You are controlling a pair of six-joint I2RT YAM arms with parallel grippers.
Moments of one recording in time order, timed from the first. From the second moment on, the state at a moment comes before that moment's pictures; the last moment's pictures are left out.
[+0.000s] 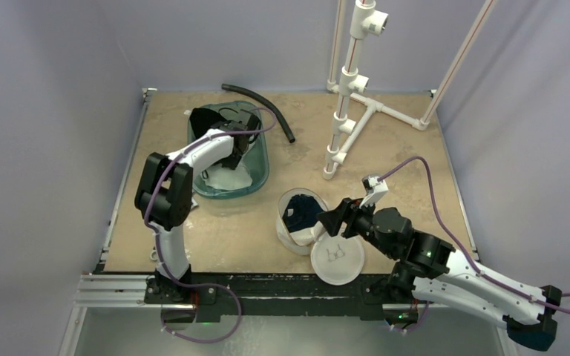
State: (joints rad) left arm -0.42 1.93 1.43 -0.74 -0.59 0.07; right arm 1.05 0.54 0.55 -0.37 0.34 0.72
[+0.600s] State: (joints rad) left arm -0.40 1.93 1.46 -0.72 -0.61 0.07; right arm 1.05 0.54 0.55 -0.37 0.34 0.72
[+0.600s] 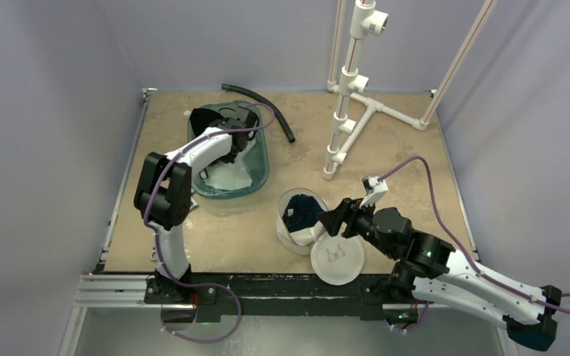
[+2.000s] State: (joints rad) left arm -0.73 1.68 1.28 -0.73 -0.82 -0.05; right arm 1.05 0.53 0.55 -0.37 0.35 0.72
